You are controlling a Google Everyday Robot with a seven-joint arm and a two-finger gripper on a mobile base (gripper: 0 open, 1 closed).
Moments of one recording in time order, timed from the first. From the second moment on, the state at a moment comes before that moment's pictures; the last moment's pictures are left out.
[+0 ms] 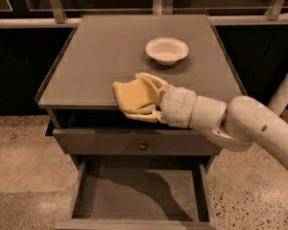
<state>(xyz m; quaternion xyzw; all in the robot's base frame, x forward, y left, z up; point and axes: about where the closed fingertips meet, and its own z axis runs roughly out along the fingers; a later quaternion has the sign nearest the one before) 0.530 0.003 0.870 -0.52 0.48 0.21 0.67</state>
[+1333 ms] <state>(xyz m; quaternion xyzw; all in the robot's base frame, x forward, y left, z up) 0.636 0.069 0.878 -0.53 0.57 0.12 0.62</state>
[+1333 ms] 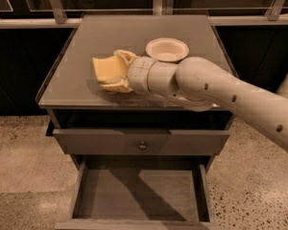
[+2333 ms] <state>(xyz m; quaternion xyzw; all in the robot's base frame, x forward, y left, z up) 0.653 0.057 0.865 -0.52 0.59 0.11 0.61</state>
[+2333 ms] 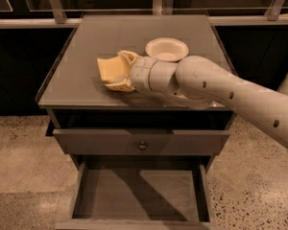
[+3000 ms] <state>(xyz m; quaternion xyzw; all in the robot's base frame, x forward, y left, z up) 0.653 0.057 0.865 -0.52 0.59 0.11 0.61</state>
